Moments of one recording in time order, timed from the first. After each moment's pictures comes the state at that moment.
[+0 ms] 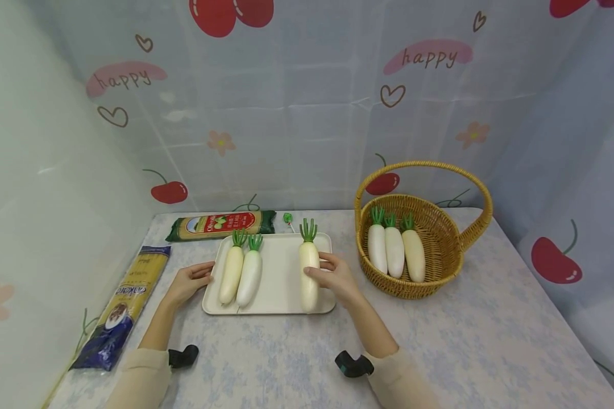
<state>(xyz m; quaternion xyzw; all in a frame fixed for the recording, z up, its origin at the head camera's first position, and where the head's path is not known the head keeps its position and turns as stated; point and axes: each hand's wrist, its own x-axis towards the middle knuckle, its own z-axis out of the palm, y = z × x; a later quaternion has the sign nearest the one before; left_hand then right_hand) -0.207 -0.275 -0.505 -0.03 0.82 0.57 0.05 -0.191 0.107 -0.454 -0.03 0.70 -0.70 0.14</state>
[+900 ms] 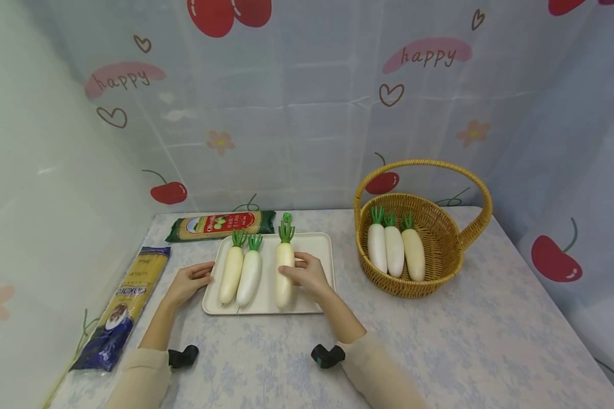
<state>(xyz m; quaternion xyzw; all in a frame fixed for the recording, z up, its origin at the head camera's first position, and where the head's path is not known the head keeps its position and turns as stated) -0.208 -0.275 -0.505 -0.03 0.82 0.57 0.05 -0.208 0.049 -0.471 0.00 0.67 -0.73 0.13</state>
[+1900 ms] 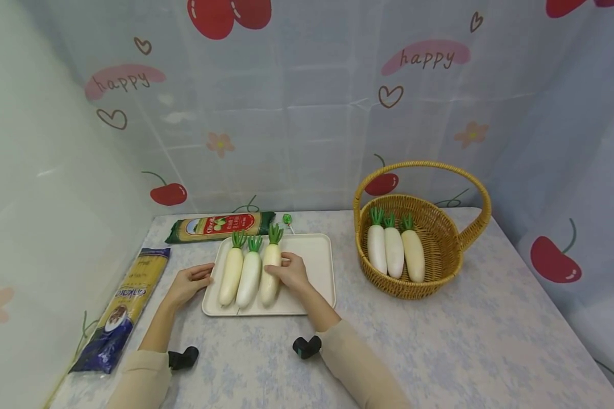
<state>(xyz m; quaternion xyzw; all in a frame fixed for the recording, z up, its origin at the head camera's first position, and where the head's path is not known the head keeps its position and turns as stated) -0.207 -0.273 -0.506 -0.03 0.82 0.57 0.05 -0.228 0.008 -0.487 0.03 0.71 -0.69 0.13</state>
